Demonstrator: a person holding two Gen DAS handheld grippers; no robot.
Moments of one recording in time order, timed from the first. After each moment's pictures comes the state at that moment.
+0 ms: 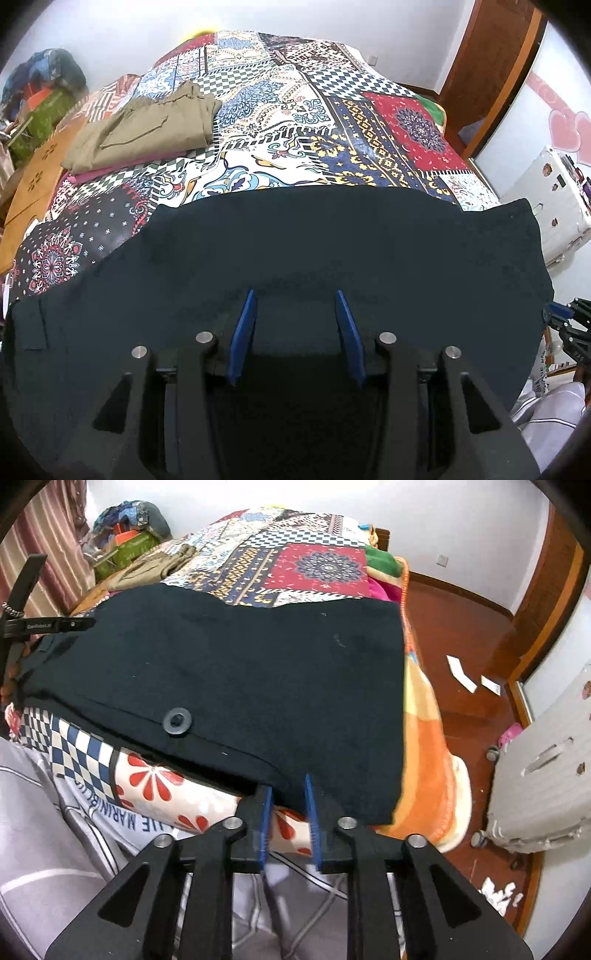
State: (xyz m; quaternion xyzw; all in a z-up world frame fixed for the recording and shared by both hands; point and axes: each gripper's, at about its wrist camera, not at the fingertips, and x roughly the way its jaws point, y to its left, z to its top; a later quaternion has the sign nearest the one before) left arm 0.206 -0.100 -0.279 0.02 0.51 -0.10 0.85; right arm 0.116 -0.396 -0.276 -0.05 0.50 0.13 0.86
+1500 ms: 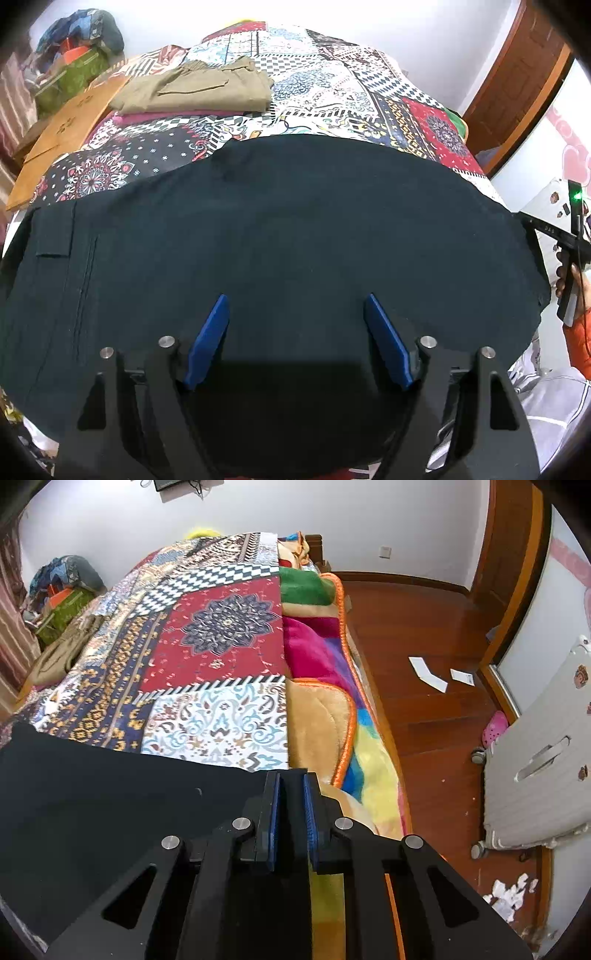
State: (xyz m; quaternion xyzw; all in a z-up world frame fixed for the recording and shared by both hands) left arm 0.150 -0.046 -0.288 -0.04 0.52 -0.05 0.85; right arm 0.253 -0.435 -0.285 0.03 0.48 0.03 0.88
